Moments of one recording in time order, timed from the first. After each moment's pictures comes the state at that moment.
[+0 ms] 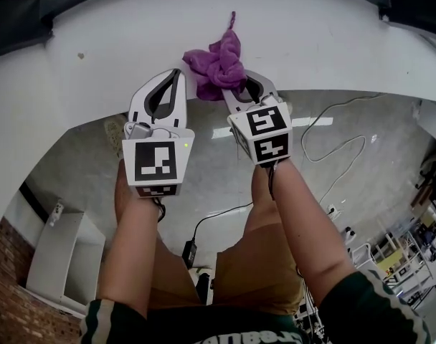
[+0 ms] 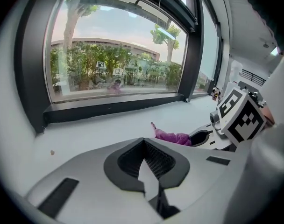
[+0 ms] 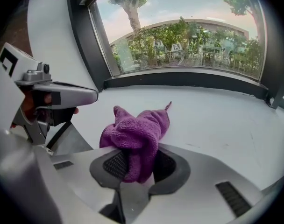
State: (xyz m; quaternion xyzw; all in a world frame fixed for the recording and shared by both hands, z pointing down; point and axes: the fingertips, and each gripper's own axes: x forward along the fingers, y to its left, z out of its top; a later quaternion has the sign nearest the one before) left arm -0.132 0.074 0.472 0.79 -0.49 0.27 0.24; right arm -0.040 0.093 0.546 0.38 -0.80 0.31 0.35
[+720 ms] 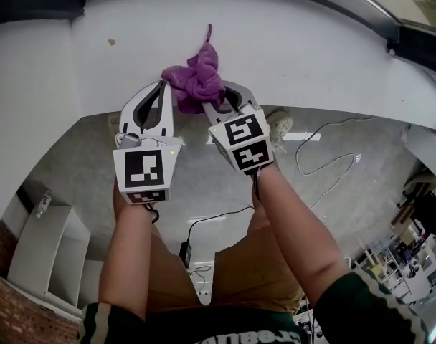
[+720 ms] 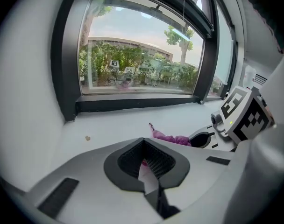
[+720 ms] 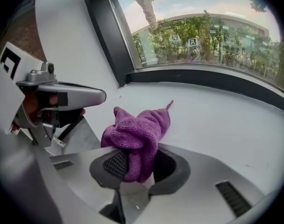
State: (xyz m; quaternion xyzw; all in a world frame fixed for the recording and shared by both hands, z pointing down) left arm -0.228 0.093 0.473 0.75 -0.55 0.26 0.27; right arm -0.150 0.112 0.546 0.29 -0.83 0.30 0.37
